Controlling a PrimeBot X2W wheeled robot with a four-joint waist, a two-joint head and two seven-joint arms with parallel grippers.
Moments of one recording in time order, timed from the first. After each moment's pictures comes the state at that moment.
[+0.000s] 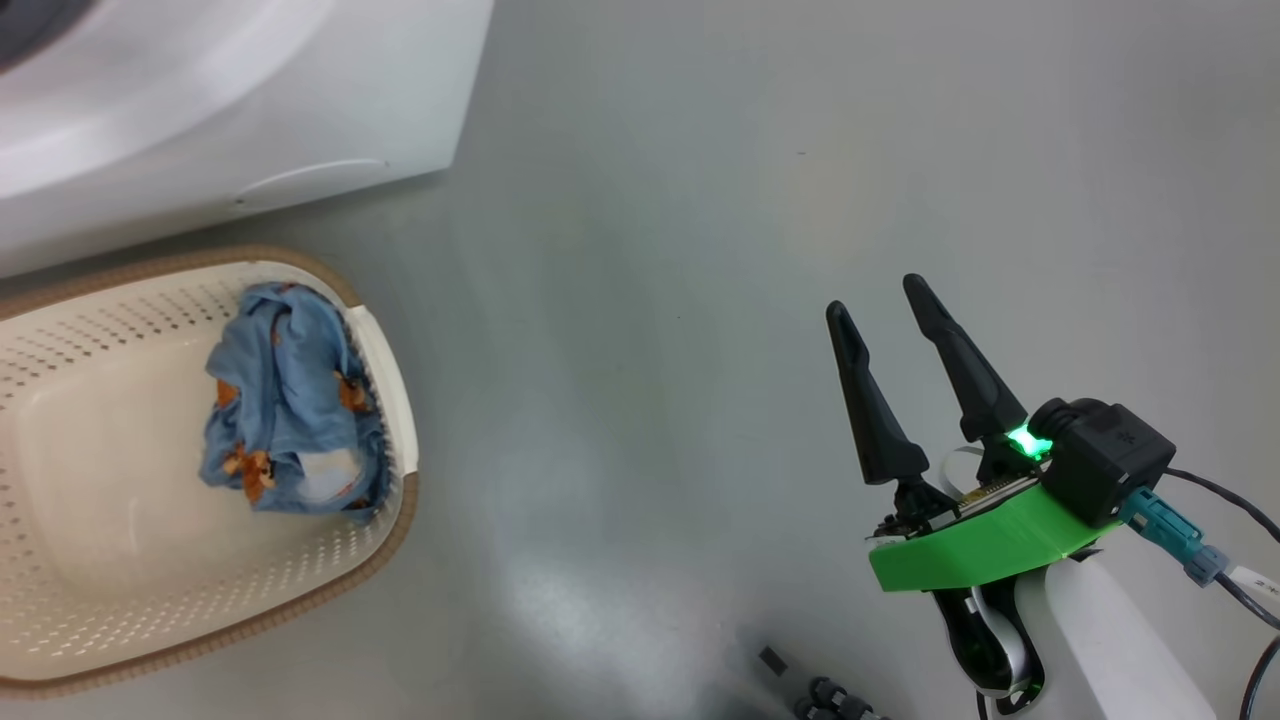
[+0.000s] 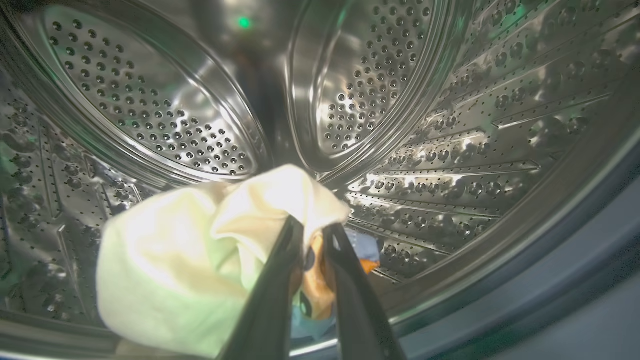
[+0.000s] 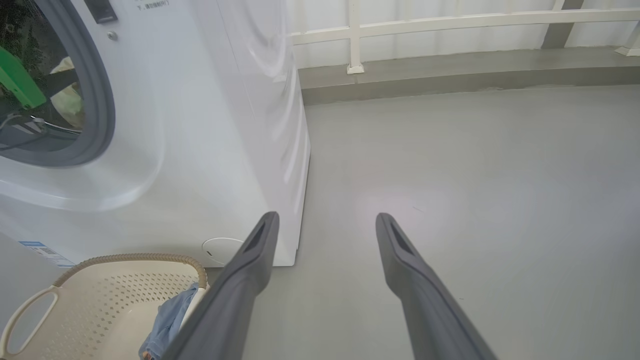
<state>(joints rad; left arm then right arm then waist) -1.39 0.40 0.00 1.14 -0.12 -0.09 -0.26 -0.28 -0.06 0.25 0.07 0.34 0.13 -0.25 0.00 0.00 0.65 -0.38</state>
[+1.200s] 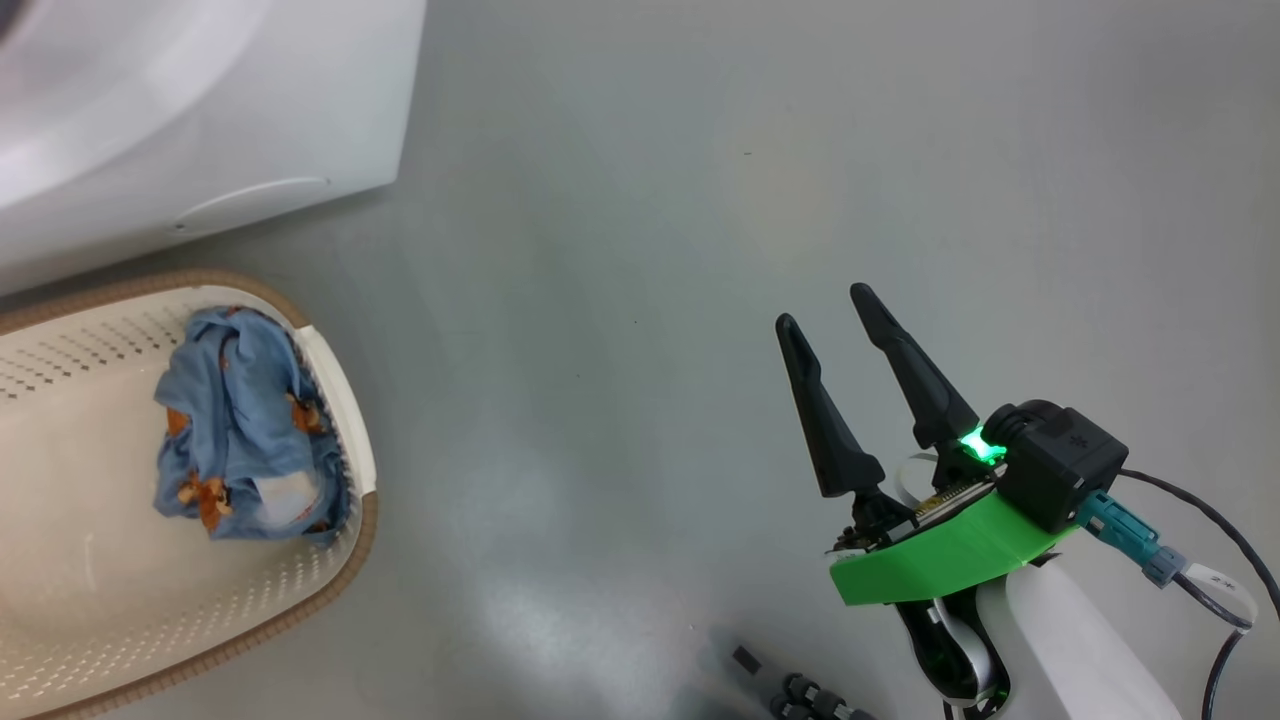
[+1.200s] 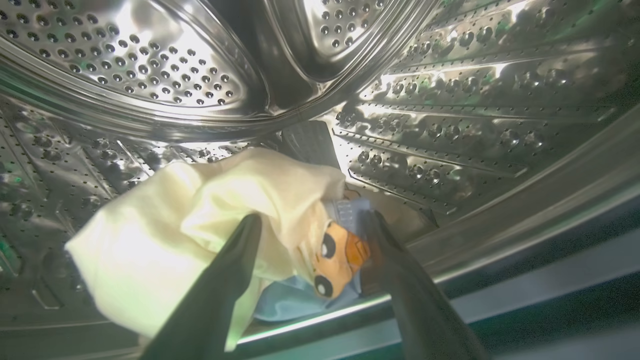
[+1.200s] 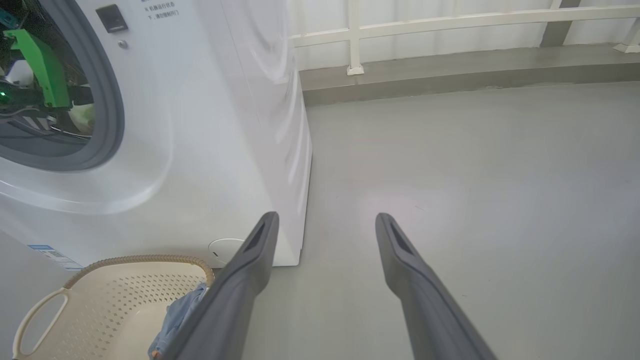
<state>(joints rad) -1.56 0.49 -0.15 1.31 -0.02 -0.09 0.07 -0.30 -0.04 0.32 0.08 0.35 0.13 -0.25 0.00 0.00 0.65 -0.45</state>
